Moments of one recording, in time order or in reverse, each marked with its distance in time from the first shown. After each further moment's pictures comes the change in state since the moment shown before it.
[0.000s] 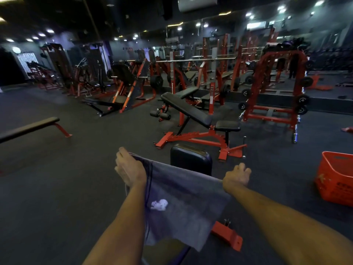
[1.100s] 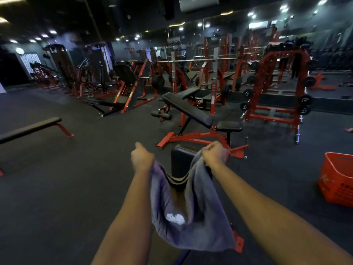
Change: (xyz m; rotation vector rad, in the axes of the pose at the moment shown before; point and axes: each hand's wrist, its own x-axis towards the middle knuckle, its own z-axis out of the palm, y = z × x) left_hand 0.022 0.044 0.003 -0.054 -0.478 -0.209; right_hand -0.007 -0.038 -0.091 1.524 0.170 0.049
